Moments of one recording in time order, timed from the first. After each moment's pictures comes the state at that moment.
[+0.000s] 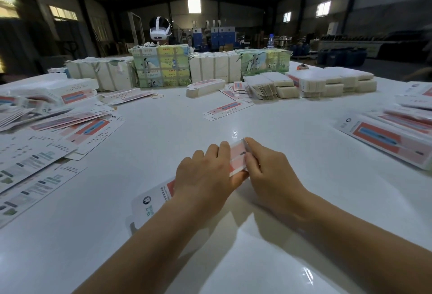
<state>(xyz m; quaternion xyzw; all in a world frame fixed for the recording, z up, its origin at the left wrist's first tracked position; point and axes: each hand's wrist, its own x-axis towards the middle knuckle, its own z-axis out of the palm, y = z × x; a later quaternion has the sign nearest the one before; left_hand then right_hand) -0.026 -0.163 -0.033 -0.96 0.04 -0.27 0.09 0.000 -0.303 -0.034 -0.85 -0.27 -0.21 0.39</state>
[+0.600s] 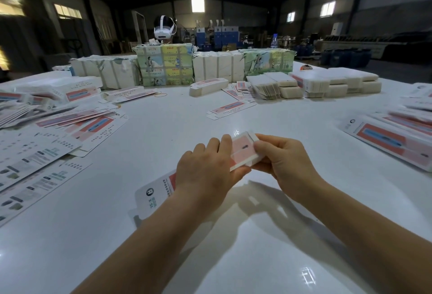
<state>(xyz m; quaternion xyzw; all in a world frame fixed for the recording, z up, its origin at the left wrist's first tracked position) -0.027 -0.160 -0.029 -0.95 0.04 -0.31 0.04 0.008 -0.312 -0.018 -0.64 -0.16 0.02 0.75</state>
